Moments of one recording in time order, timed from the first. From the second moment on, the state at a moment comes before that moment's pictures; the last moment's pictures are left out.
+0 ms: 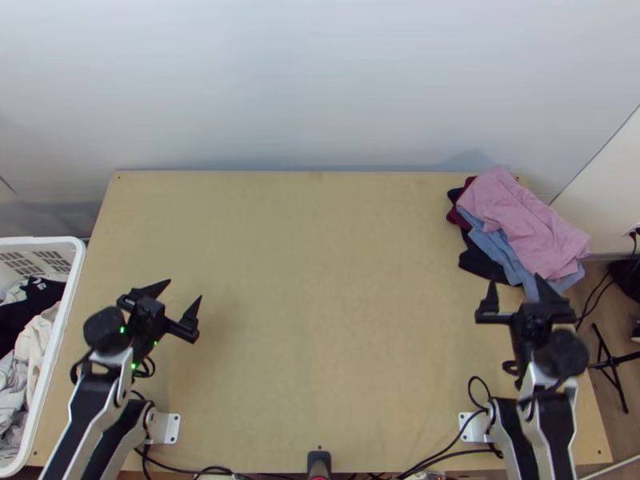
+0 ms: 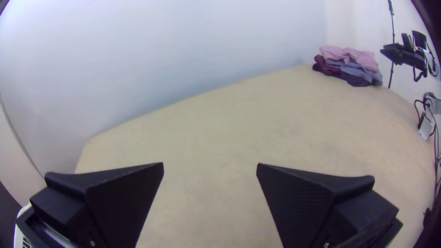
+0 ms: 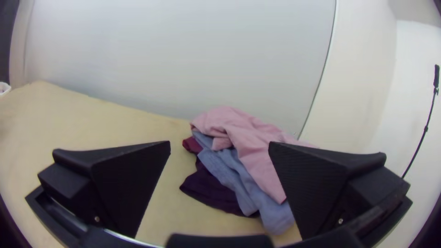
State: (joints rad) left arm -0.04 0.53 0.25 -0.06 0.23 0.31; right arm -0.07 0.30 0.23 -0.01 0.02 -0.24
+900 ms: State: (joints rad) left arm 0.03 0.01 0.06 -0.13 0.23 0.34; right arm 0.11 0.00 0.01 0.03 0.12 -0.32
